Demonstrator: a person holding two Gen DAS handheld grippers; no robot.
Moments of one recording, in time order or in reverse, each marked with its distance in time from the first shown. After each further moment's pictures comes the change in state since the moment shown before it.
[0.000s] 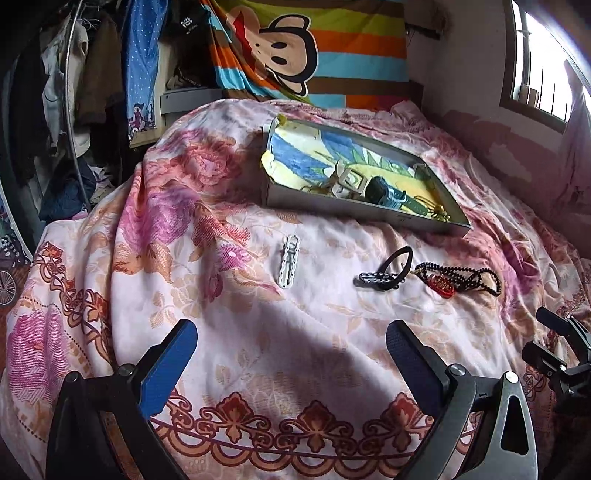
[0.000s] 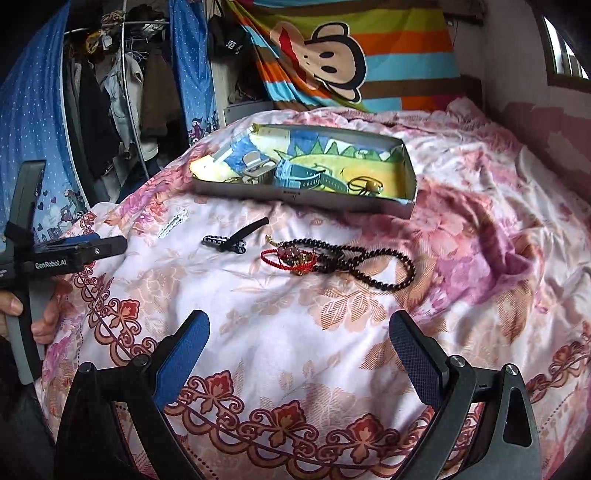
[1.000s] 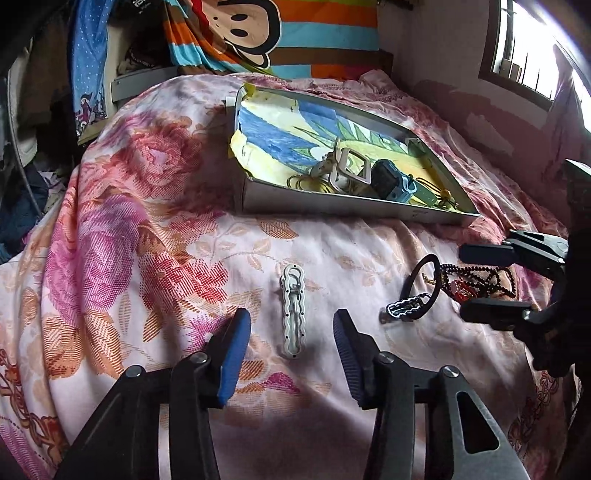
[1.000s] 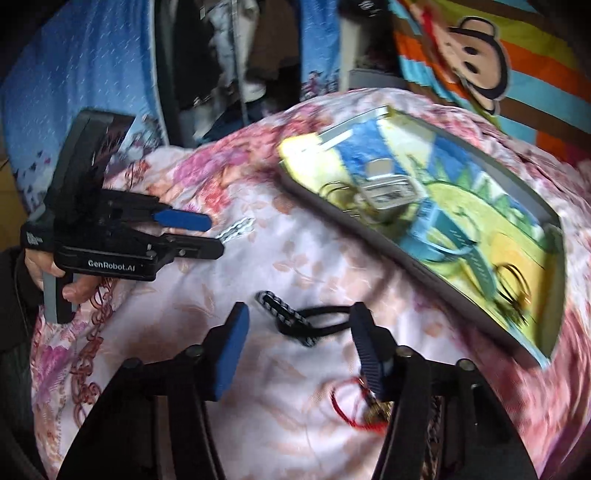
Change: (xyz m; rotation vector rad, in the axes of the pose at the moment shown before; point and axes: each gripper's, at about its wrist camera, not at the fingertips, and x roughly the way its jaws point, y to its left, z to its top) left arm 0.077 0.015 0.045 0.093 0.114 -0.141; right arm 0.118 0.076 0.092 -0.413 0.171 0.326
